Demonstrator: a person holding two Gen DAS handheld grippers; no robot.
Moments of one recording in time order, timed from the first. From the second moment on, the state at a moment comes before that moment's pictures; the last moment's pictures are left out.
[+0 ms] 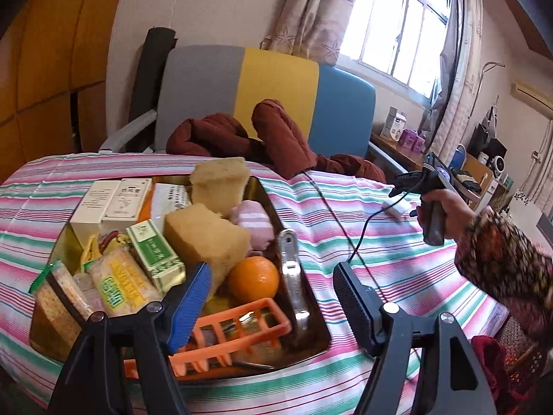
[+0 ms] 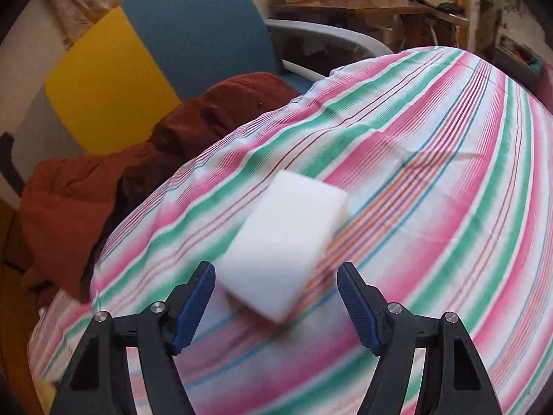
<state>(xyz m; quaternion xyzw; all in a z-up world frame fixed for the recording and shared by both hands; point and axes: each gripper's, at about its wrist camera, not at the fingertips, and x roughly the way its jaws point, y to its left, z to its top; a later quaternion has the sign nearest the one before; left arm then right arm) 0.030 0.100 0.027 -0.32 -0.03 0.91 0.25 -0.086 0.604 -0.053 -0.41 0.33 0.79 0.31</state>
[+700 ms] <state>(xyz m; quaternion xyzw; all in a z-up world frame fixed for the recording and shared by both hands) 0.027 0.080 0.015 -0.34 -0.06 0.91 0.24 -0.067 0.575 -0.066 -0.44 0.25 0.81 0.28</state>
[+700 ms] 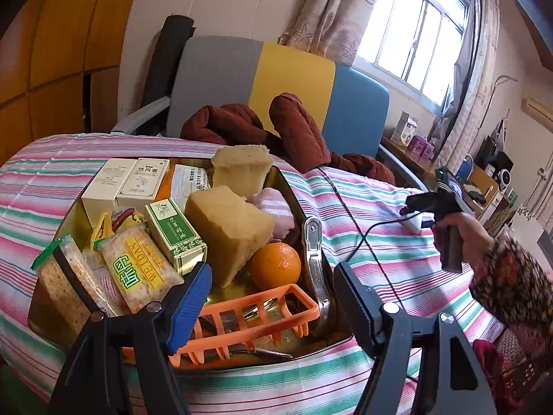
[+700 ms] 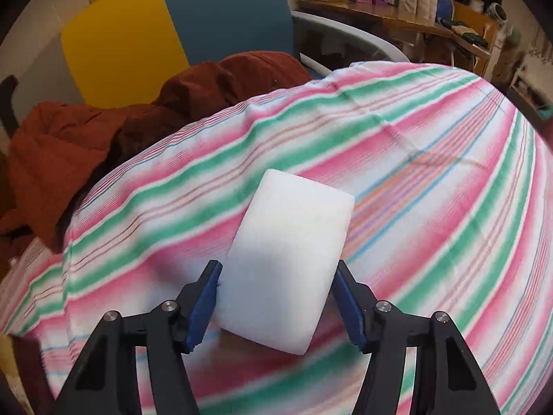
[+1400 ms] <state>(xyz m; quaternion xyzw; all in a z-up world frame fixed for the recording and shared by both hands) 0.044 0.039 0.016 -0.33 -0.09 0.92 0.18 0.034 0.371 -0.006 -0.43 0.26 0.86 0.00</state>
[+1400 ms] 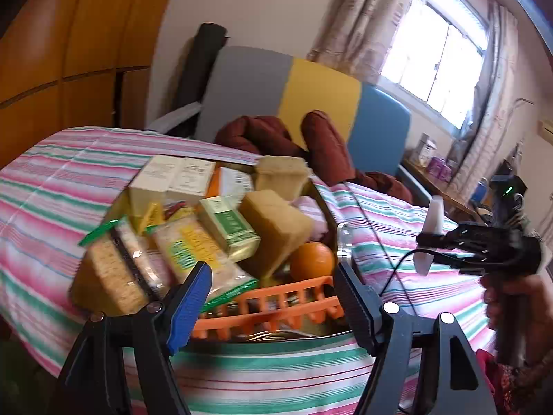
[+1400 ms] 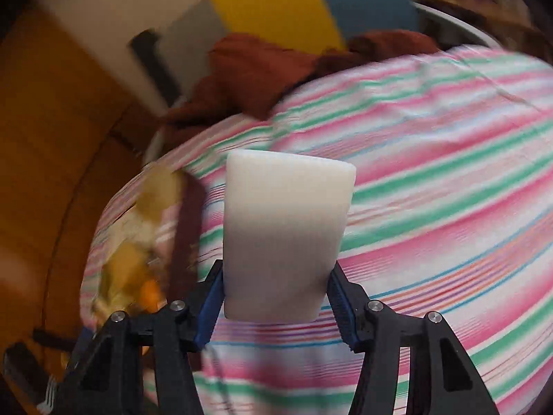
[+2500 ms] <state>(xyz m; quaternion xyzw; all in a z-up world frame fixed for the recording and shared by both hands) 0.054 -0.009 -0.002 -0.34 -0.13 0.92 0.15 -0.021 0.135 -0.003 -0.49 -0.06 0.84 -0.23</state>
